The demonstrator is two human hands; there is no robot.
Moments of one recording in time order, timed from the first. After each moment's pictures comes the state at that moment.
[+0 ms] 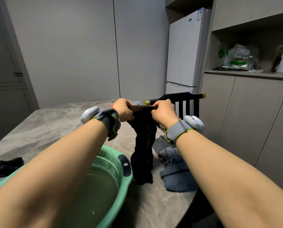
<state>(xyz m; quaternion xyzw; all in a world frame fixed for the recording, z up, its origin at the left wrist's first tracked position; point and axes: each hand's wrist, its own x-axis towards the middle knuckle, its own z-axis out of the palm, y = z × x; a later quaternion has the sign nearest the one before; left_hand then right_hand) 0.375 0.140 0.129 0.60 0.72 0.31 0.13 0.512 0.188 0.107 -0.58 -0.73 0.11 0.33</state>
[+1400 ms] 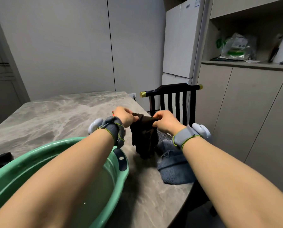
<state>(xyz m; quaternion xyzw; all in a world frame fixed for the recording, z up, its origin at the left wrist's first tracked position) 0.389 0.161 0.071 0.49 0.72 0.43 0.26 0.539 0.196 0.052 -0.54 -0.73 0.29 0.31</state>
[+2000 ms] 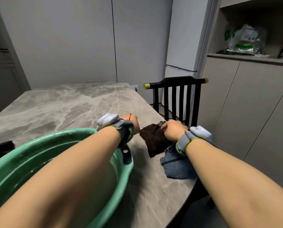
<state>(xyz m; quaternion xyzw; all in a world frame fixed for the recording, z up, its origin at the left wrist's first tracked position) 0.384 0.173 0.029 0.63 0.76 0.10 0.12 0.547 0.176 0.031 -0.63 -0.77 0.11 0.05</state>
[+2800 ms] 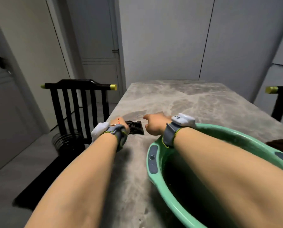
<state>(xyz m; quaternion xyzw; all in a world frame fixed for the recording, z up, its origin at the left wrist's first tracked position) 0.023 -0.049 0.010 0.32 0.94 0.12 0.06 0.147 0.016 0.047 -0.31 -0.95 0.07 0.00</state>
